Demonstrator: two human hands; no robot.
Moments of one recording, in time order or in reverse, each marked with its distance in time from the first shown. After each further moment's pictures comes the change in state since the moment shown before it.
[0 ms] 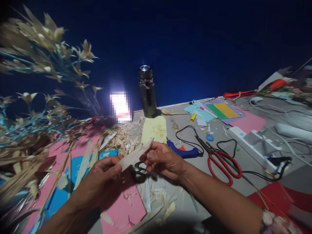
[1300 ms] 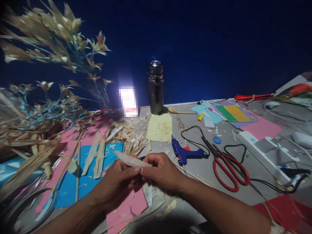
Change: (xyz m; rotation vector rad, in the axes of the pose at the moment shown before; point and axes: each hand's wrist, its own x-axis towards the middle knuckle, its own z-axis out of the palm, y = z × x) left_hand 0.001 -0.038 0.010 -0.006 -0.047 -0.028; right_hand -0.012 0.022 0.014 -0.504 0.077 0.071
